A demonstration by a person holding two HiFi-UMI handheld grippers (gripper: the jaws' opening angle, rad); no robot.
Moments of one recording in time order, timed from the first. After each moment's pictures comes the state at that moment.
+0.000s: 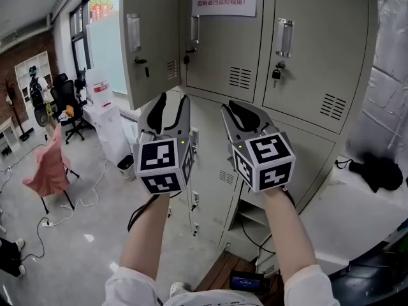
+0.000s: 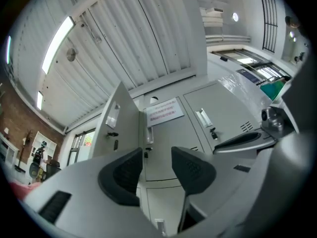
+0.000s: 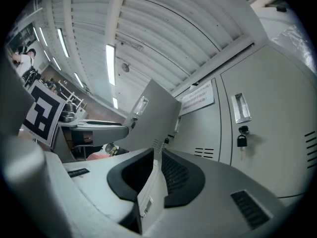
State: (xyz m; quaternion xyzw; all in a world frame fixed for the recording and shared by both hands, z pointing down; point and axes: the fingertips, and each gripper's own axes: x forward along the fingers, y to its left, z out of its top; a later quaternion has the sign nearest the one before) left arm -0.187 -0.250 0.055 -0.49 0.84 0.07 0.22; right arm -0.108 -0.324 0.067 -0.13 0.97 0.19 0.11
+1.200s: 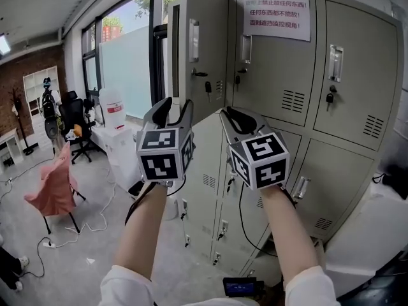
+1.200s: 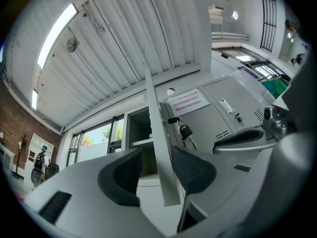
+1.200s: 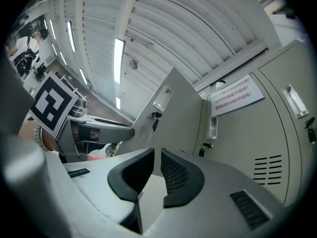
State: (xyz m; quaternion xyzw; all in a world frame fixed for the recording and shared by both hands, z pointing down) left arm -0.351 -0.204 0.050 -0.50 0.84 0.04 0.21; right arm -0.269 -0.265 0.063 -0.13 0.95 0.23 0.14
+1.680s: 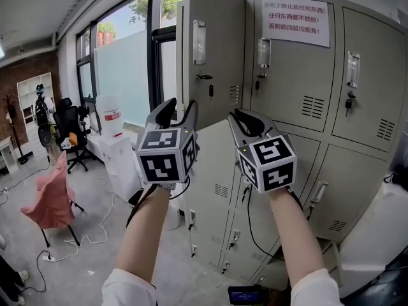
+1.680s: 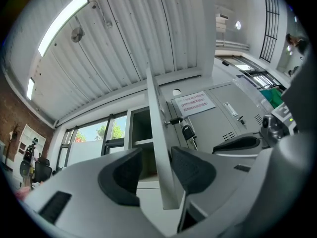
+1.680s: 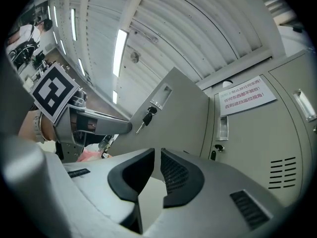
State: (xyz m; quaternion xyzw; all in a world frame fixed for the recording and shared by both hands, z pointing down) left arm -0.412 -0.198 0.043 -0.54 0.82 0.06 0.21; right arm -0.326 -0.264 0.062 -0.17 0.94 0.26 0.13
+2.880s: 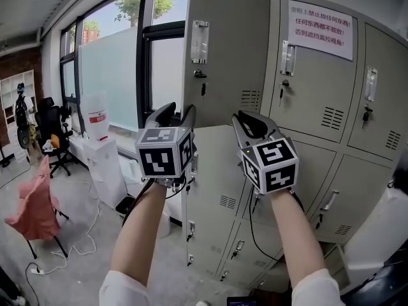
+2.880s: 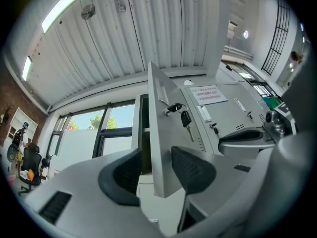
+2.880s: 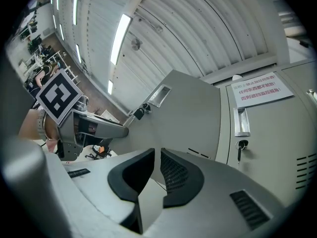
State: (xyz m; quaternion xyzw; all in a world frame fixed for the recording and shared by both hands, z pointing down) left arm -0.526 -0.231 0.061 -0.58 0.79 0.07 0.17; right arm -0.413 -0.285 0.064 -0.22 0.93 0.28 0.11
